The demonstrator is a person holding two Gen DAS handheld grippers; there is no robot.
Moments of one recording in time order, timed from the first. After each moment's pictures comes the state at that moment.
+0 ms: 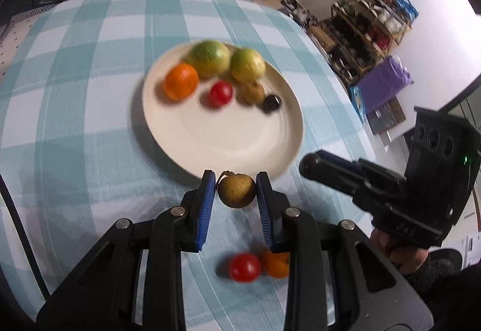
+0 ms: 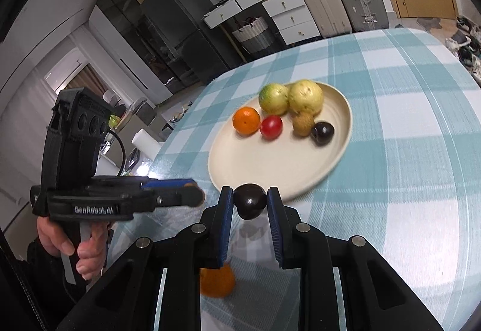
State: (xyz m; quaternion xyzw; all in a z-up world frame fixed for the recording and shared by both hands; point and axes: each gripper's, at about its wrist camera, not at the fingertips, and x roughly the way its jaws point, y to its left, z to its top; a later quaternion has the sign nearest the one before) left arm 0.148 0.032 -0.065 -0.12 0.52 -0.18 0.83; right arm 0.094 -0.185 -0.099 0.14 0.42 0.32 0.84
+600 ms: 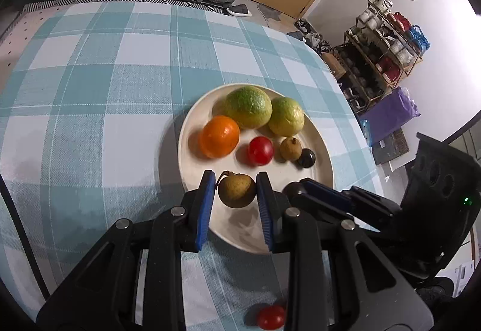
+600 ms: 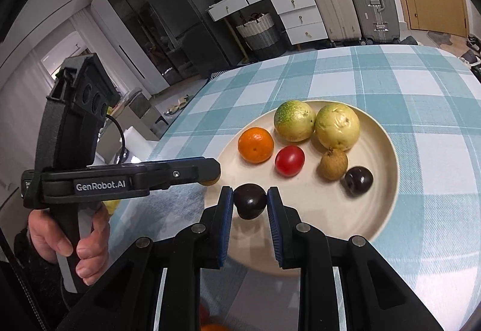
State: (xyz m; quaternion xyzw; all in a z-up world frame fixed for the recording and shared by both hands) left arm 0.204 0.059 -0.080 -0.16 0.50 -0.15 0.84; right arm 0.146 -0.128 -0.104 0.10 0.42 0.32 0.84
